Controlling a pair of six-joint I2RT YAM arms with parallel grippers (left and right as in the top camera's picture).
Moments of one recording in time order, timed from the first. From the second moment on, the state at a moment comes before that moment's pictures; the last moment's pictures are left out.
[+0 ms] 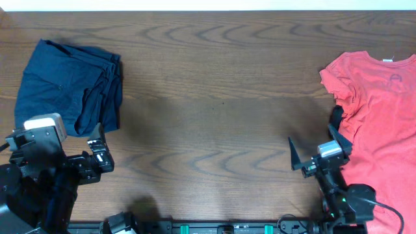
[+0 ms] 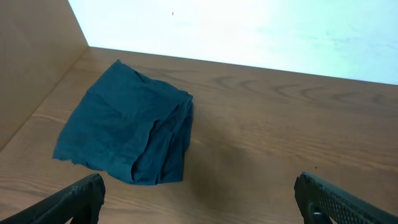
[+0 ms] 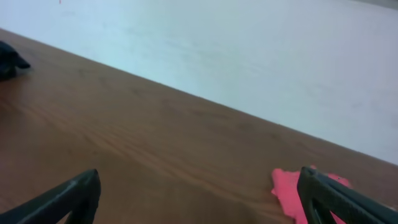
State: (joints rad) left arm 0.38 0.70 1.41 -1.18 0.25 0.06; right arm 0.05 0.02 0.10 -0.12 -0.24 -0.20
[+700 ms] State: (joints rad) left arm 0.38 0.70 1.41 -1.18 0.25 0.06; right arm 0.05 0.01 0.01 -0.05 -0.24 -0.13
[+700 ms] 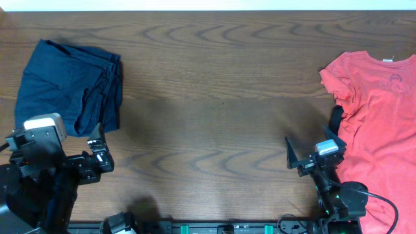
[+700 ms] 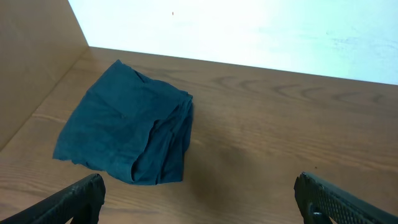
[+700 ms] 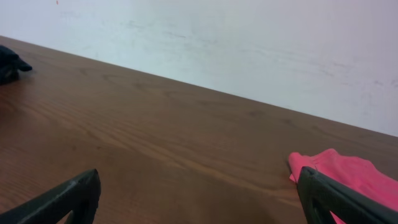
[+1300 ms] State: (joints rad) left arm 0.32 0.70 1.41 -1.18 0.25 0.07; right arm 0.05 0.01 0.01 -0.05 -0.24 -0.12
